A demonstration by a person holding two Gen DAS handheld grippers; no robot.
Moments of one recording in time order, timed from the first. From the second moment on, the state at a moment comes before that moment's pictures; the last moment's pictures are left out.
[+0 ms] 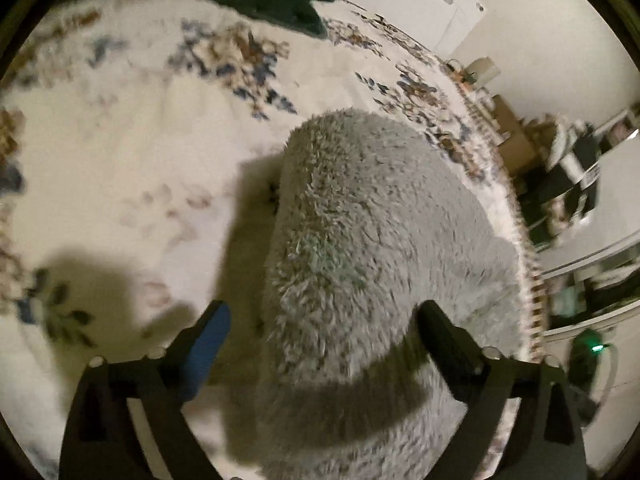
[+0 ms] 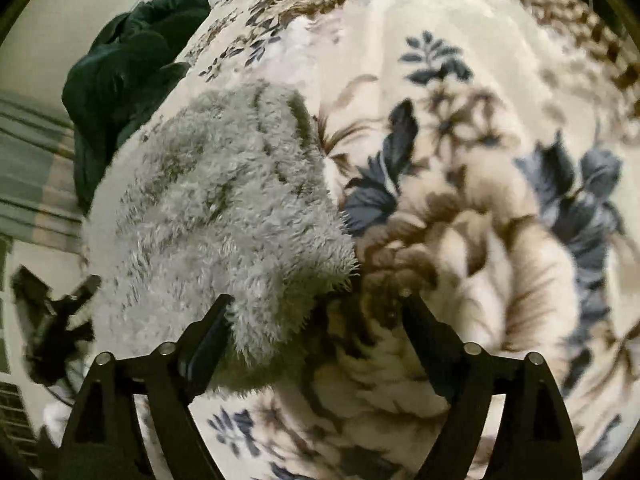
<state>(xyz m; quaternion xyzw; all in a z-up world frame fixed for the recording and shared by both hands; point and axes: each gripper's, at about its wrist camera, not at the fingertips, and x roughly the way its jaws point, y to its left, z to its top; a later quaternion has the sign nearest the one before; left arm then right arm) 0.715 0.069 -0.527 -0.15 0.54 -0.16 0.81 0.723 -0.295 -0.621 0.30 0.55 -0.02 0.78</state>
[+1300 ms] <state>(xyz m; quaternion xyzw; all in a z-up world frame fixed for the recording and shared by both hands) 0.342 0.006 -0.143 -0.01 0.40 -0.04 0.92 0.308 -0.207 -0.092 0.05 0.36 -0.04 0.93</state>
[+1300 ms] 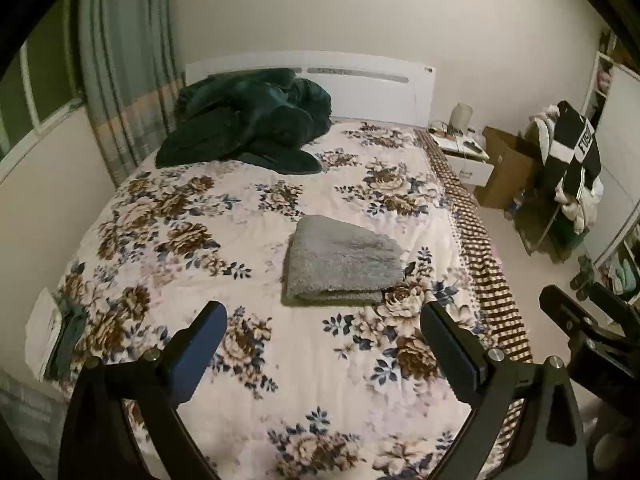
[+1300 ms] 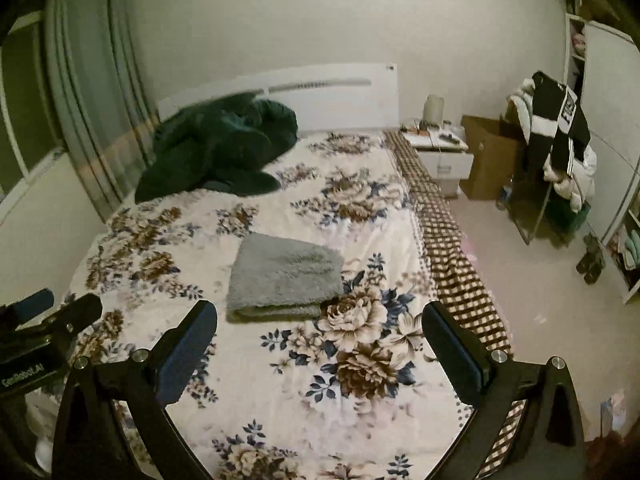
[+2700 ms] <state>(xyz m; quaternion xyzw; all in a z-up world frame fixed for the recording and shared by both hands) 0.261 0.006 -0.103 0.02 0.36 -0.02 0.93 0.197 -0.195 -0.004 0.02 0.35 -0.03 0.94</state>
